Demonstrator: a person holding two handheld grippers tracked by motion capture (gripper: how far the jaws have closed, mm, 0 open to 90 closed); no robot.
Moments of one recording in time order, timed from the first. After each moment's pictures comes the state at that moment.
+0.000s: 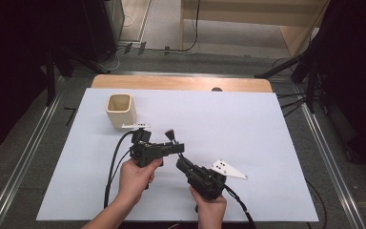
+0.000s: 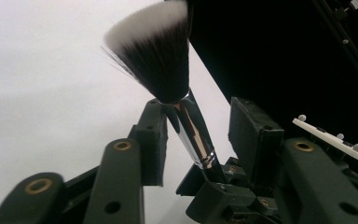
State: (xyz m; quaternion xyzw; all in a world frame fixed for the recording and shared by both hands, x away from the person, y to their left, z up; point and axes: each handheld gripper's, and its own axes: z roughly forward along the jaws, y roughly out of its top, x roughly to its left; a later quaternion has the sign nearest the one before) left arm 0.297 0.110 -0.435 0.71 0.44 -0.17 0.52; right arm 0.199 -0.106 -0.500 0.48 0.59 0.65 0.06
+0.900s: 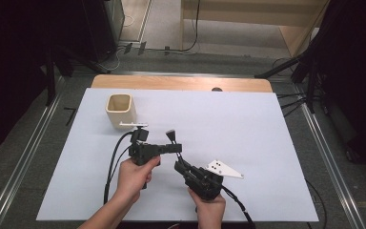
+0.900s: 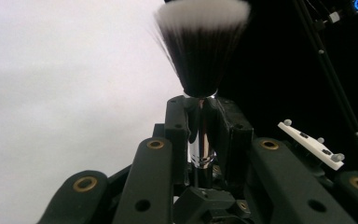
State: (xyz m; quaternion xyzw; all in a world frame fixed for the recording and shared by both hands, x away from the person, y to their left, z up) left arm 0.306 0.118 -0.443 0.68 0.45 -0.24 0.52; right arm 0.200 -0.101 -0.502 0.47 0.62 0.62 0.06
